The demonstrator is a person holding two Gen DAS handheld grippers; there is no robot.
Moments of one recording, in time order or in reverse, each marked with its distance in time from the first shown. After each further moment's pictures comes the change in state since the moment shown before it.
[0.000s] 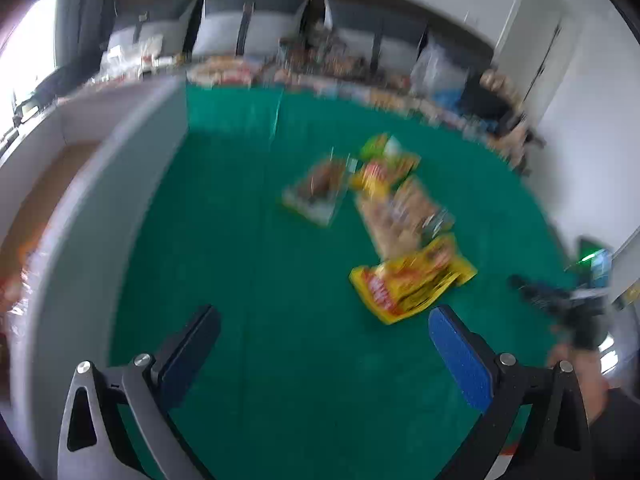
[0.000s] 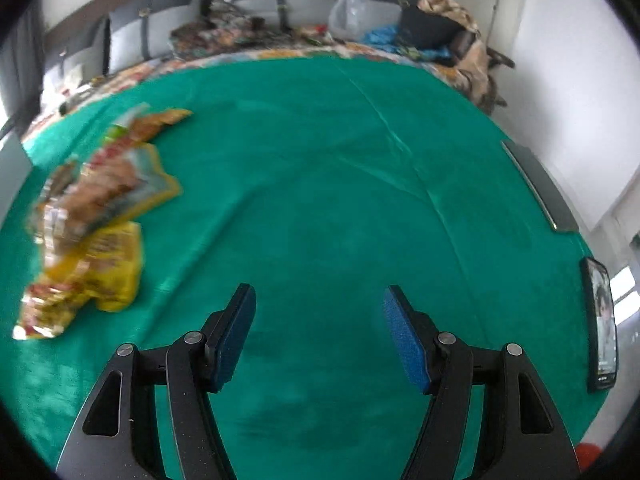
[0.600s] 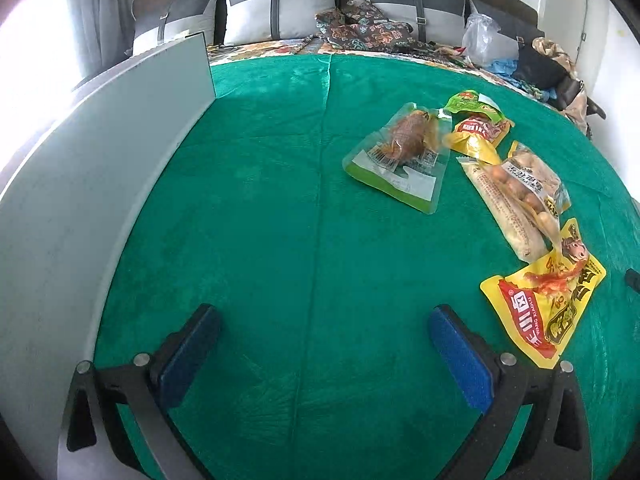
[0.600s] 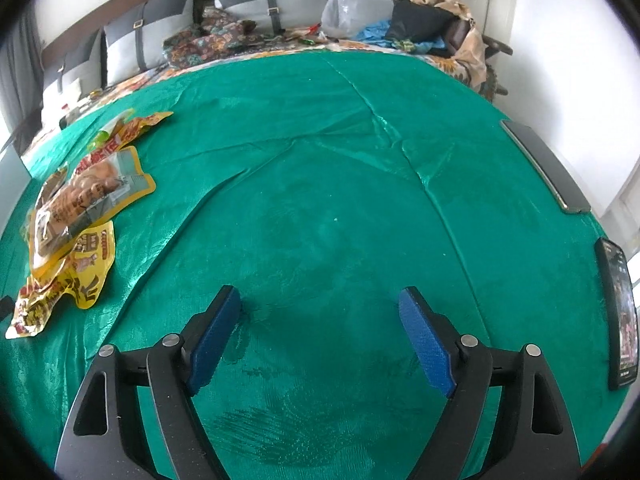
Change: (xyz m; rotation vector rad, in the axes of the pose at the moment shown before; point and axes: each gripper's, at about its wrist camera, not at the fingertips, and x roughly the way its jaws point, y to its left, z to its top) left arm 0.097 0.030 0.002 0.040 0.012 0.224; right arm 0.015 0.007 -0.001 0.046 -0.024 0.042
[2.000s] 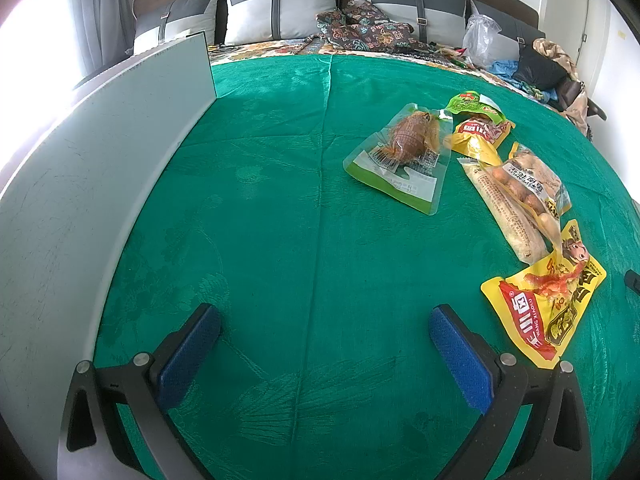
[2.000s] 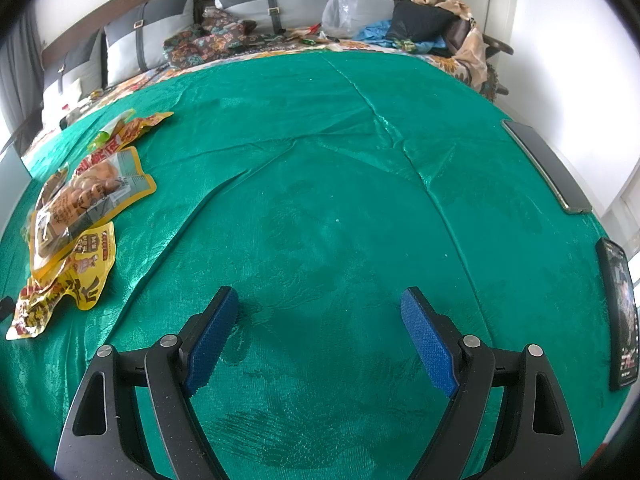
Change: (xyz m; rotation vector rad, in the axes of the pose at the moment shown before) left arm 0.000 -0.001 0.001 -0.001 0.000 0.001; right arm 0.001 0.000 0.001 0.000 0.001 0.000
